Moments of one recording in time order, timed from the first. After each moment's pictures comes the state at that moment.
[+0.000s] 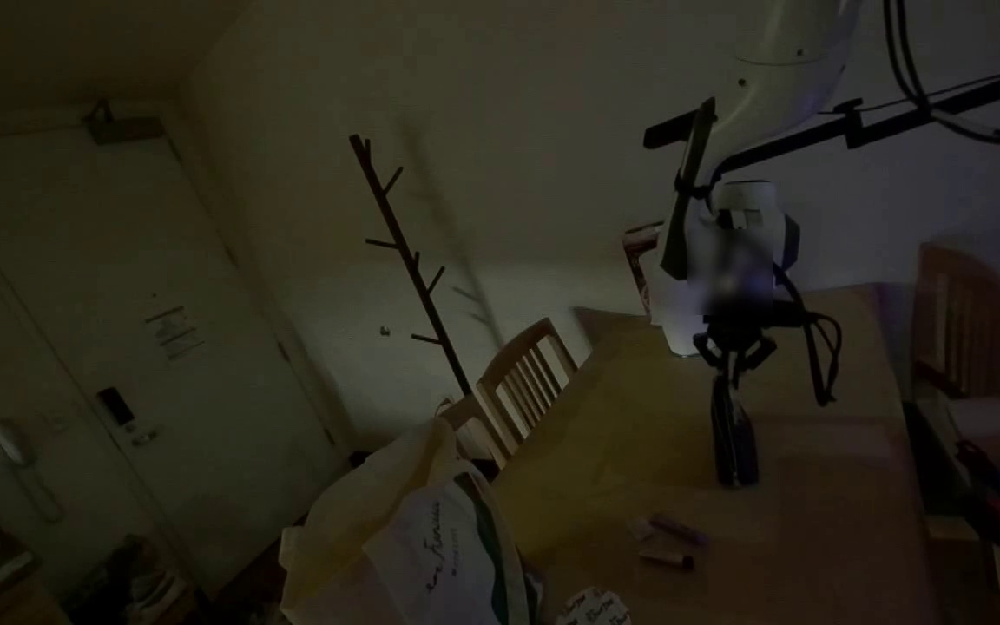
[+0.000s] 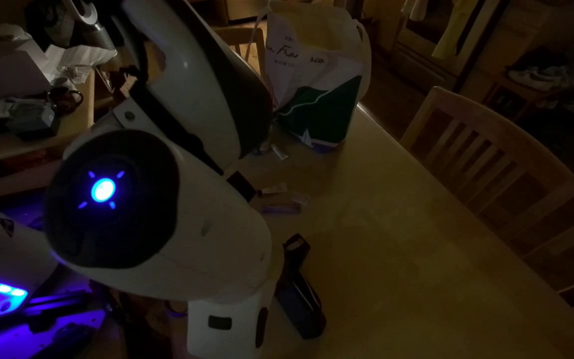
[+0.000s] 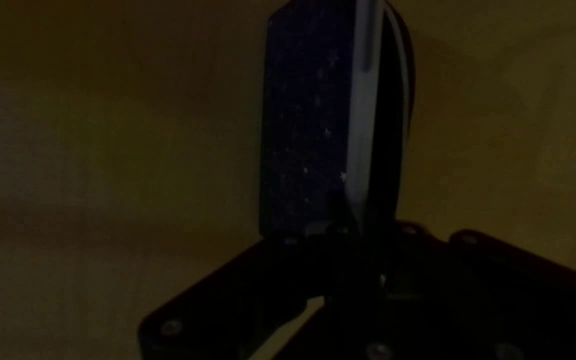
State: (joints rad) arm -0.26 0.21 -0.36 -2.46 0.84 2.75 0.05
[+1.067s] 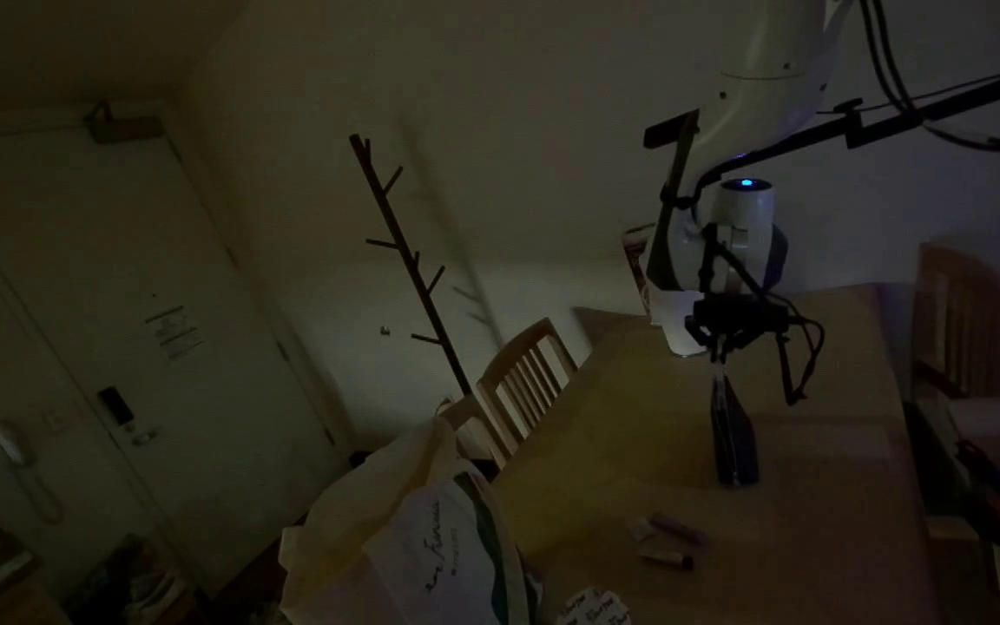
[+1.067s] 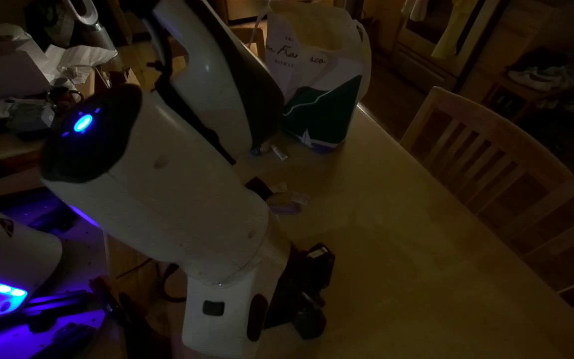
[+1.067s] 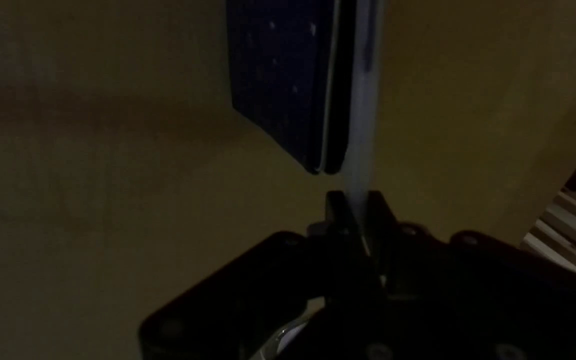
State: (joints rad) arm -0.26 0.25 -0.28 -2.44 1.02 3.10 -0.04
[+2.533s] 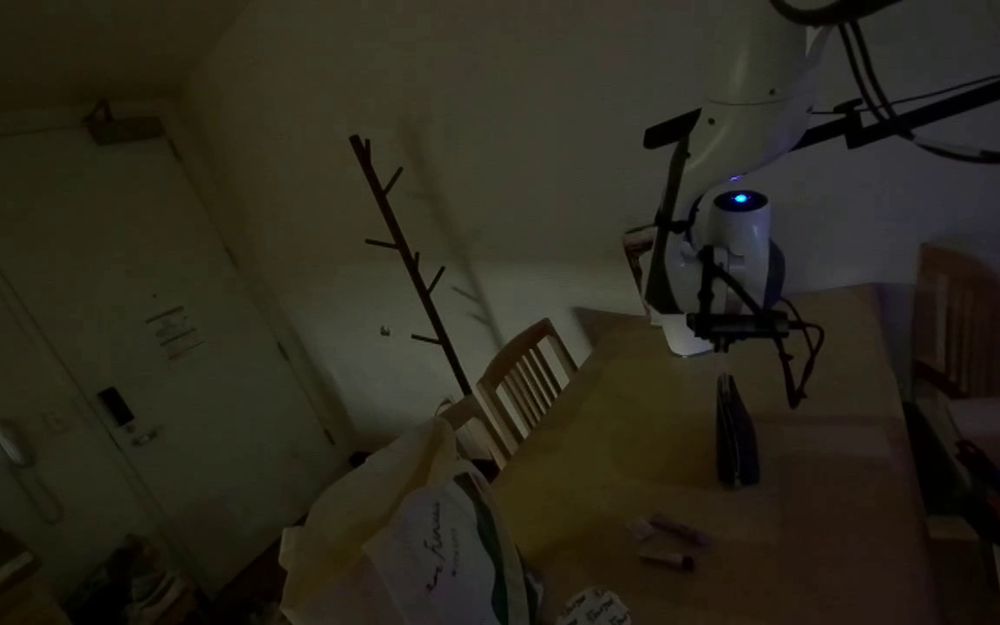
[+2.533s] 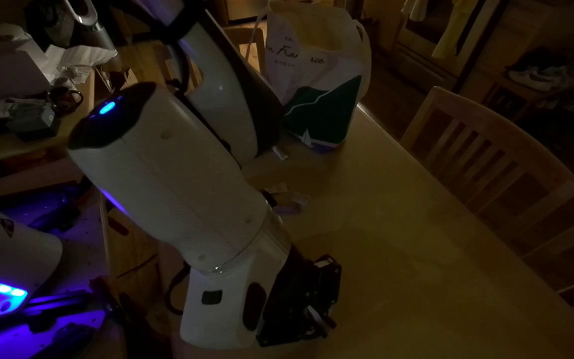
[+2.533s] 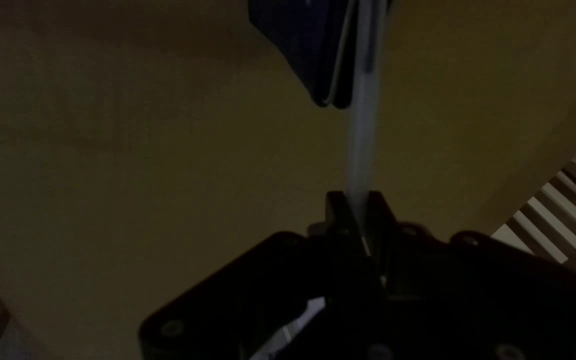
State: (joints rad) arm -0.26 0.32 -0.24 -2.43 1.01 3.33 -0.04
